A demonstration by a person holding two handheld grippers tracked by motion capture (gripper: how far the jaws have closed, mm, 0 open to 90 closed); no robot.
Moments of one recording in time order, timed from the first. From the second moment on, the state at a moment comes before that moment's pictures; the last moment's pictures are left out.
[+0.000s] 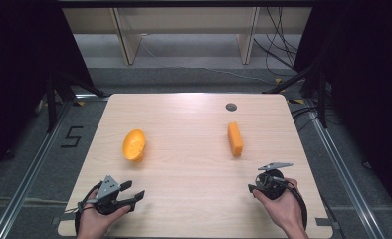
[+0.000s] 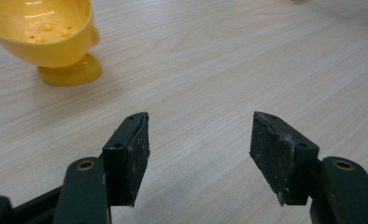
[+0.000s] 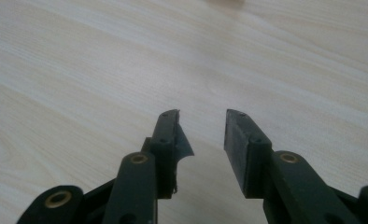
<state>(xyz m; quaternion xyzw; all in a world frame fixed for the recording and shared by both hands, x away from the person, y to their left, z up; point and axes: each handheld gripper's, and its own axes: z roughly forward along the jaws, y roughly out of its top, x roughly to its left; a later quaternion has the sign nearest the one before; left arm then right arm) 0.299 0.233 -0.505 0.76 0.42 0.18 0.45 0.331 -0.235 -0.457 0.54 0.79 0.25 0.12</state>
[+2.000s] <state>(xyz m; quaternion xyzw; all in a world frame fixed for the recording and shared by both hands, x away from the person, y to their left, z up) 0.292 0.239 -0.506 0.76 0.43 0.18 0.45 0.498 -0.169 -0.449 0.60 0.76 0.19 0.13</state>
